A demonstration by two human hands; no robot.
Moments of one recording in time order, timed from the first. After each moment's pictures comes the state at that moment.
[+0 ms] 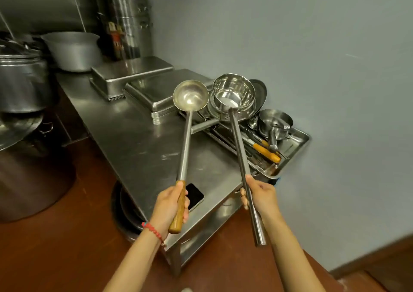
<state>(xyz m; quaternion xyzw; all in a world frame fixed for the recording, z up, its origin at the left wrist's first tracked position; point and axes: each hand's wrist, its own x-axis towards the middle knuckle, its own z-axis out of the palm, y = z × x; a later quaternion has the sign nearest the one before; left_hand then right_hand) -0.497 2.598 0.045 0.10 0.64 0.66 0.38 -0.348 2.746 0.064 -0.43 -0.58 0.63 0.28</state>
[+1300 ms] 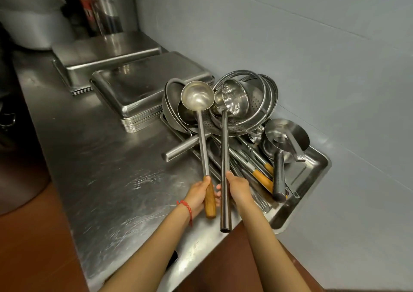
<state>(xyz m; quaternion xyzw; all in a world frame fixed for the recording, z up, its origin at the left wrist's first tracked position) -0.581 2.876 -0.006 0.00 0.52 0.64 0.56 -0.505 2.952 0.023 -0.53 -0.51 0.67 0.12</state>
